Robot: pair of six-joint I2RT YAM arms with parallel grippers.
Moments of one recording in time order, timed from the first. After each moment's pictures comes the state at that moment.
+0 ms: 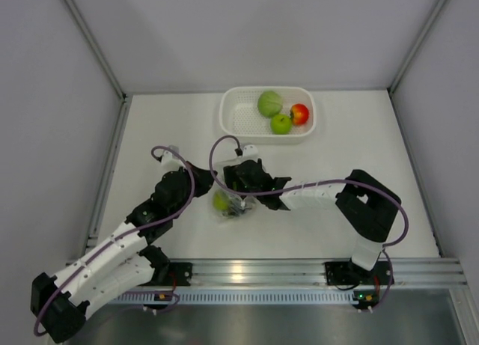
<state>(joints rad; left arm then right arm) -0.69 0.75 0.55 -0.11 -0.30 -0.95 1.00 1.76 1.00 0.16 0.32 0.51</state>
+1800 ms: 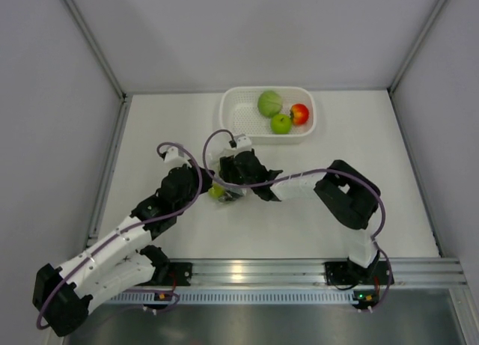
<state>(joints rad) -0.68 0.83 0.56 -0.13 -0.36 -0.85 0.92 1.97 1.13 0.34 0.30 0.40</state>
